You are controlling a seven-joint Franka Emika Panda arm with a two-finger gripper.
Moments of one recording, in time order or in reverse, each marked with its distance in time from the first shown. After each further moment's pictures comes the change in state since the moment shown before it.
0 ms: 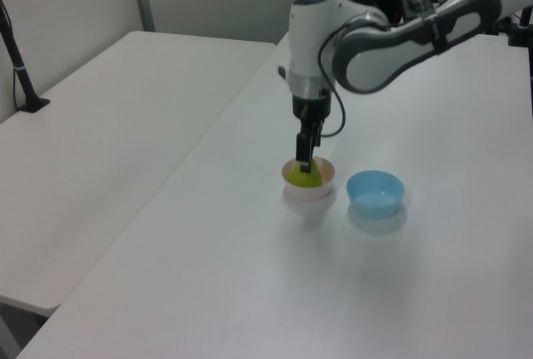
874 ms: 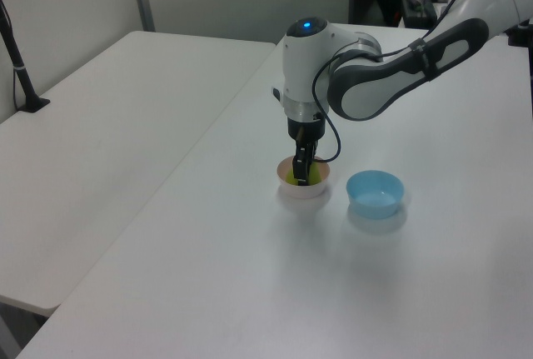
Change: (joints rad) arm 0.010 0.065 -0.002 0.013 -0.051 0.051 0.022
